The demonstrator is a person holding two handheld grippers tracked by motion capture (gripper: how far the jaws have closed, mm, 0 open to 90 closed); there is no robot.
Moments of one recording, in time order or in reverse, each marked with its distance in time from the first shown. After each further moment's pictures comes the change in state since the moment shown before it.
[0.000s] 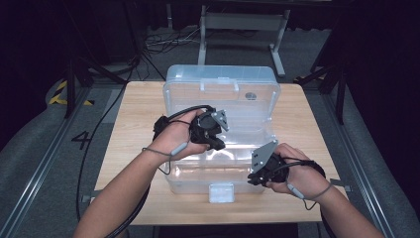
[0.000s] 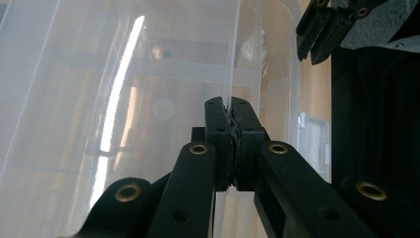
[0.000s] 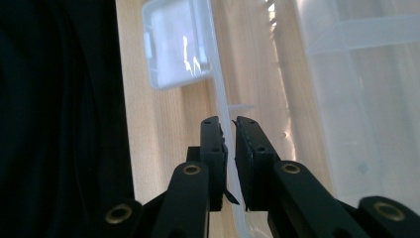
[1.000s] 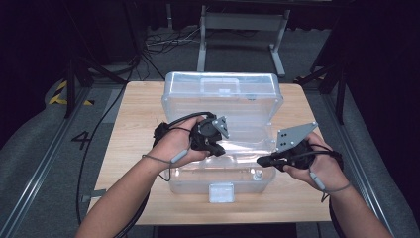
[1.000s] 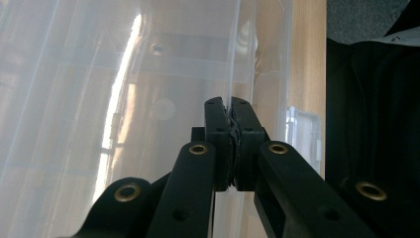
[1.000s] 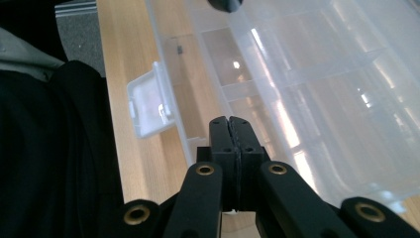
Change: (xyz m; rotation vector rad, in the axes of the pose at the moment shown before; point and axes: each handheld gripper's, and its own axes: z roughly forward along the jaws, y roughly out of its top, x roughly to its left) left arm -0.012 -0.004 0.006 0.017 -0.007 0.002; right arm -0.015 -0.017 -0.052 -0.265 -0.084 0.114
